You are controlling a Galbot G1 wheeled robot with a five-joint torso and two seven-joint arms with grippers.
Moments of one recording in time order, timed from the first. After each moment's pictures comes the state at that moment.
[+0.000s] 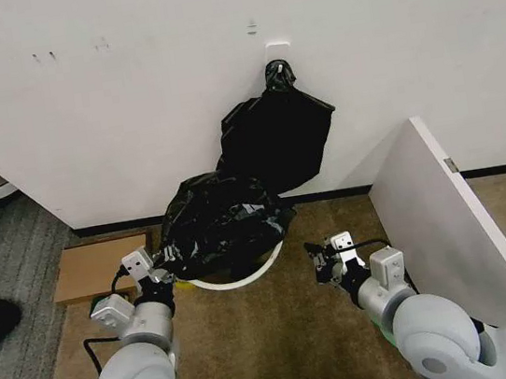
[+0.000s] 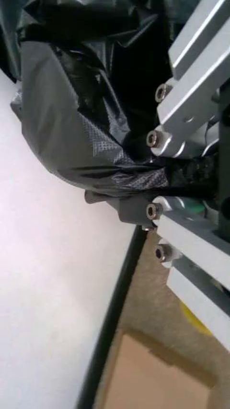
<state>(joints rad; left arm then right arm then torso) 1.21 -0.90 -0.20 -2.24 -0.89 -0.03 -0.64 -0.91 0.71 -0.12 2.29 0.99 -0.40 0.66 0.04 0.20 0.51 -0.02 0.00</state>
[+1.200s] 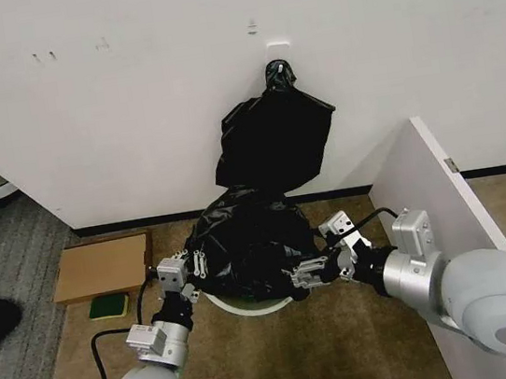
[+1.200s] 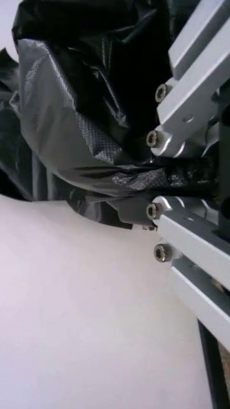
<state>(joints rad) 1.26 -0.88 -0.12 -2.17 -0.39 -0.15 -0.39 -0.75 0.56 -0.01 2.45 1.38 -0.66 0.42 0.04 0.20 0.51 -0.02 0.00</state>
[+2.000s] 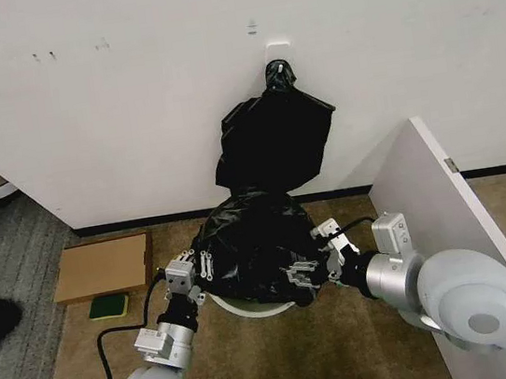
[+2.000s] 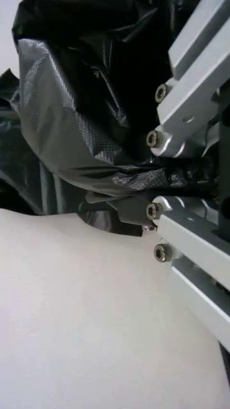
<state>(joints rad) 1.24 -0.87 -0.10 -2.15 -0.33 -0.18 -0.37 -0.73 0.63 -0.06 2.39 1.42 -0.70 0.52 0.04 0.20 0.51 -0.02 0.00</state>
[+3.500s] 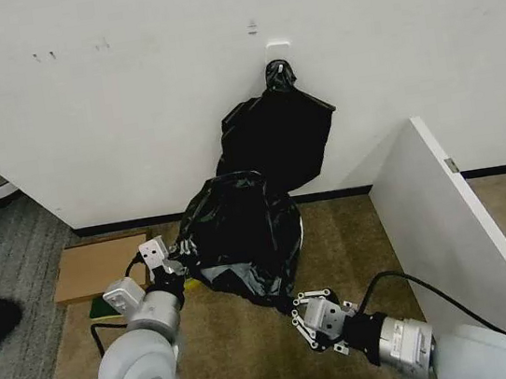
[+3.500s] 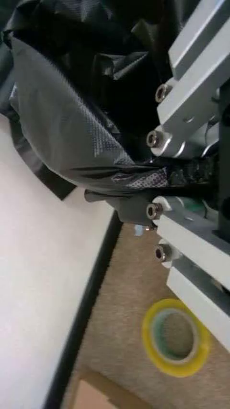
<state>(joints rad) 1.12 -0.89 -0.18 -2.26 -1.11 0.13 -0.66 -1.00 0.45 -0.20 2.40 0.28 -0.16 -0.03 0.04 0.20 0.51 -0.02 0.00</state>
